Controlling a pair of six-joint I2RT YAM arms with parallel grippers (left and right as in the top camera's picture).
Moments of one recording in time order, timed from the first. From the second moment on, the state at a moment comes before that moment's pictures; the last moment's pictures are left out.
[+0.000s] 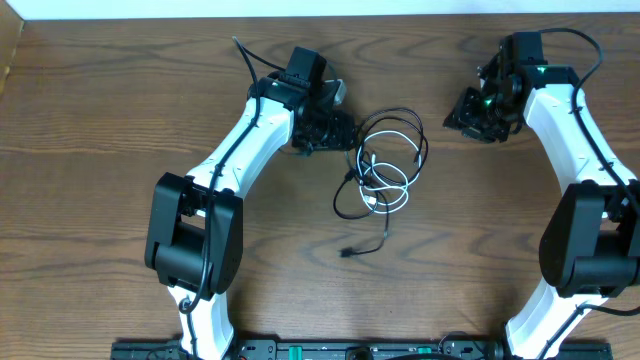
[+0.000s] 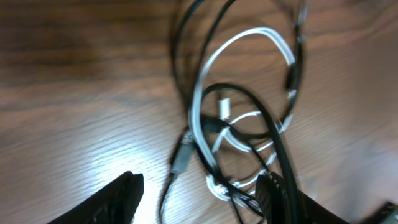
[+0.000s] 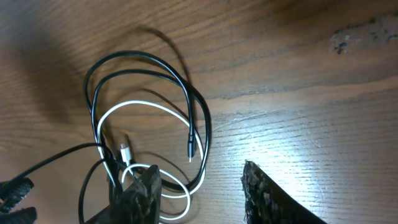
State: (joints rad) left arm -0.37 2.00 1.56 -0.82 0.43 -0.25; right arm 0.01 1.94 1.55 -0.91 -0.34 0.39
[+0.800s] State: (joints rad) left arm -0.51 2.00 1.55 -0.88 0.54 -0.06; right arm 0.01 1.94 1.55 -0.91 -0.32 0.38
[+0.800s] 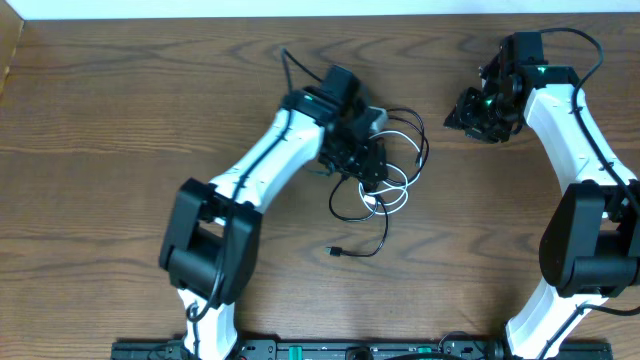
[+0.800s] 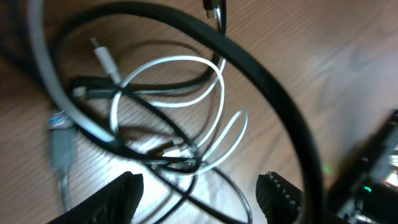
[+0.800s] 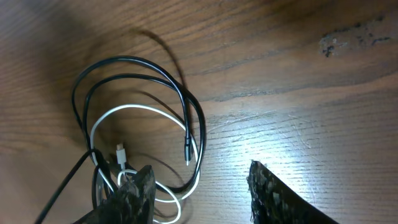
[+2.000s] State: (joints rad) left arm -0.54 1.90 1.60 -1.01 -0.09 -0.38; right arm 0.01 1.94 1.55 -0.92 -0.30 0.35
